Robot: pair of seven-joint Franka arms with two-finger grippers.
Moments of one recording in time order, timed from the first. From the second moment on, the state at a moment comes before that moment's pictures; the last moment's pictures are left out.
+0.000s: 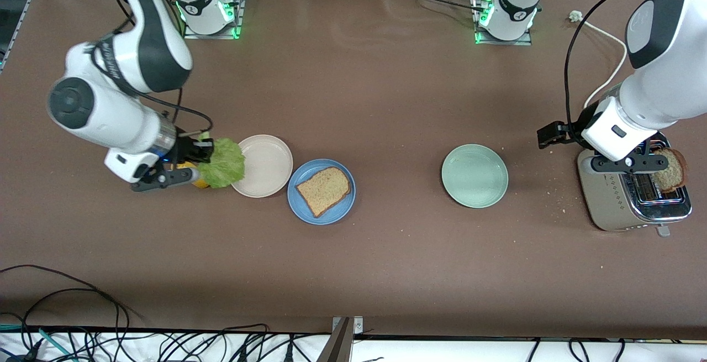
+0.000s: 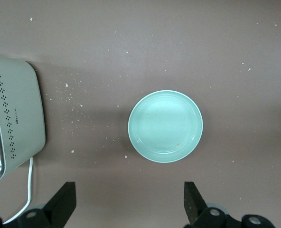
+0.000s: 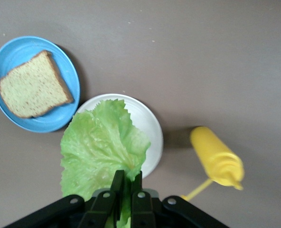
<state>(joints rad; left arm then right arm) -0.03 0.22 -0.12 -1.52 -0.01 1.65 -0.19 0.23 0.33 0.03 -1.64 0.10 1.91 0.03</state>
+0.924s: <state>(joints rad) -0.02 0.22 -0.11 -1.52 -0.01 1.65 -0.19 0.47 0.55 0.02 -1.52 0.10 2.17 0.64</state>
